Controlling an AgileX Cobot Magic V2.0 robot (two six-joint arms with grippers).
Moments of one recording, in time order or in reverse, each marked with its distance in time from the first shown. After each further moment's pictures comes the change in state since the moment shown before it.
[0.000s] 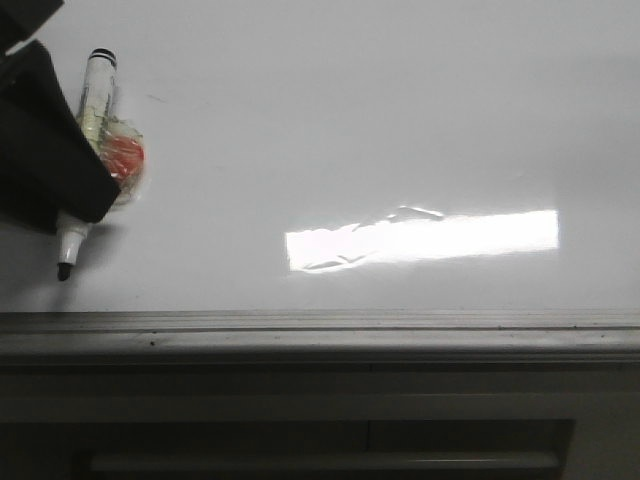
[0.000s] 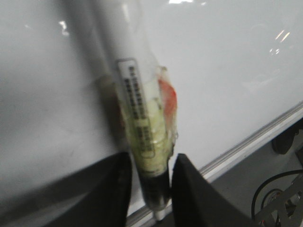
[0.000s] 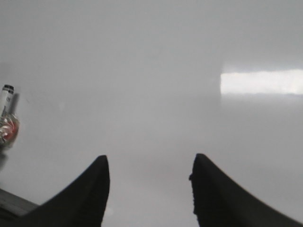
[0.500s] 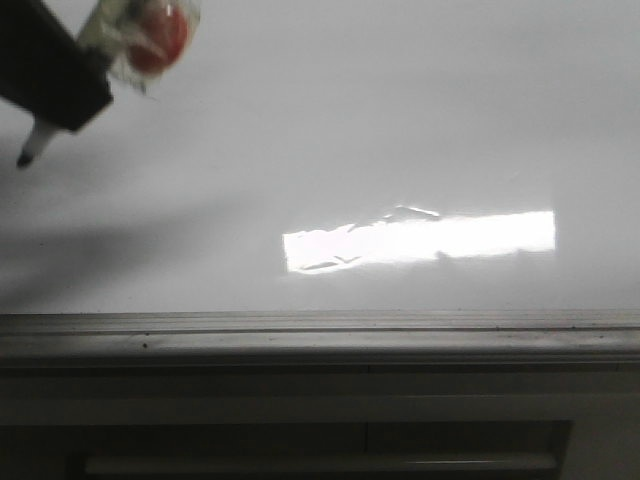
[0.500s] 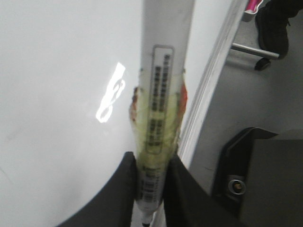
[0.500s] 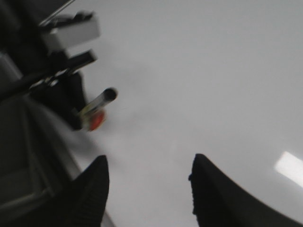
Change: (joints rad) left arm -0.203 -0.156 -0.150 0.153 0.097 0.558; right arm 0.447 0.263 -0.309 -0.002 0.092 -0.411
